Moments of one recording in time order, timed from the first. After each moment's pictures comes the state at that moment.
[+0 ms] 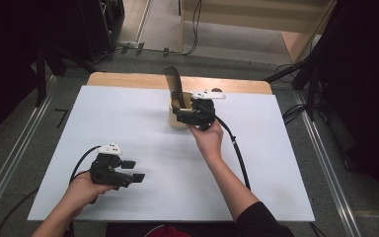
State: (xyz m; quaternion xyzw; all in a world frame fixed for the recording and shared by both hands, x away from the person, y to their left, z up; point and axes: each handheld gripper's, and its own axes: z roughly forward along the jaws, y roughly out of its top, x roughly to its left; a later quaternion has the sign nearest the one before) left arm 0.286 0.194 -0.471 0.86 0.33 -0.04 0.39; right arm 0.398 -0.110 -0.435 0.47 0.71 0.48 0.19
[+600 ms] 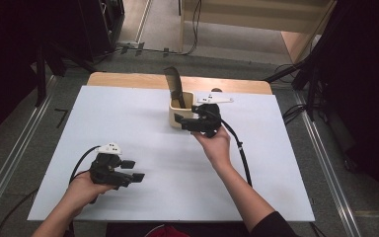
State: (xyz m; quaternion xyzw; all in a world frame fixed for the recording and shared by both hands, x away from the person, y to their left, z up) left arm 0.287 0.194 -0.472 0.86 0.34 -0.04 0.39; right arm 0.373 -0.124 -0.426 0.45 0.73 0.49 0.14
